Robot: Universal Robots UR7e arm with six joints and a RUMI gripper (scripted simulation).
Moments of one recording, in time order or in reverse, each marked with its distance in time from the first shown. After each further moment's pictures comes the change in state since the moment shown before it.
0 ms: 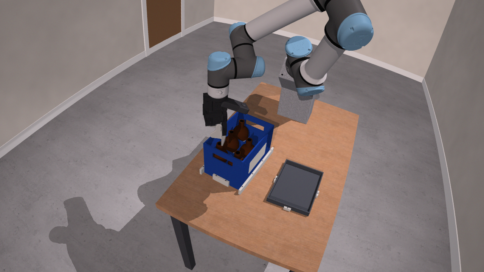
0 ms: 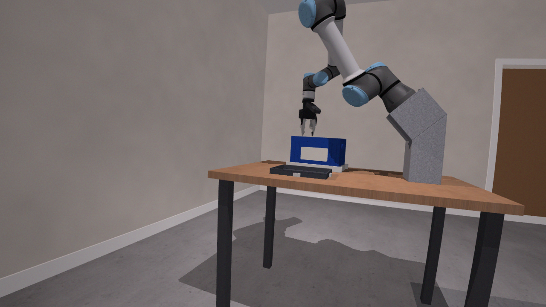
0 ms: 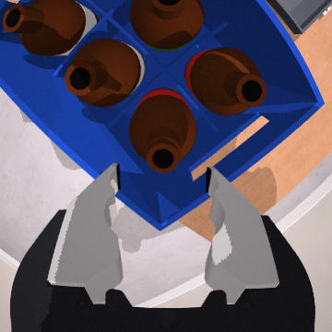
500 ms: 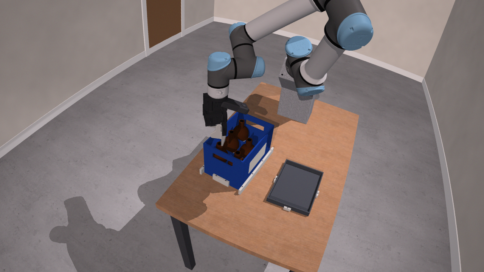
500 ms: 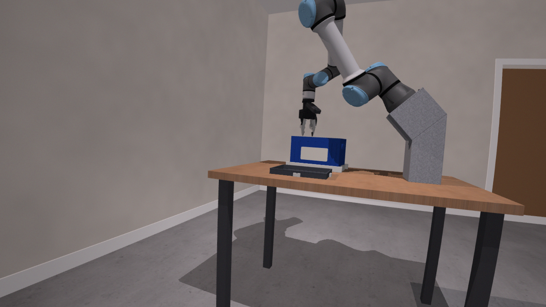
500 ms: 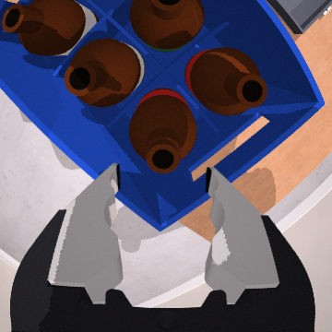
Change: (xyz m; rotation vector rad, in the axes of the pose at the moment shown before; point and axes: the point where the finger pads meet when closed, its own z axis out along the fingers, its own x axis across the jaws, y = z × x) arm 0.000 0.000 0.001 0.000 0.000 0.000
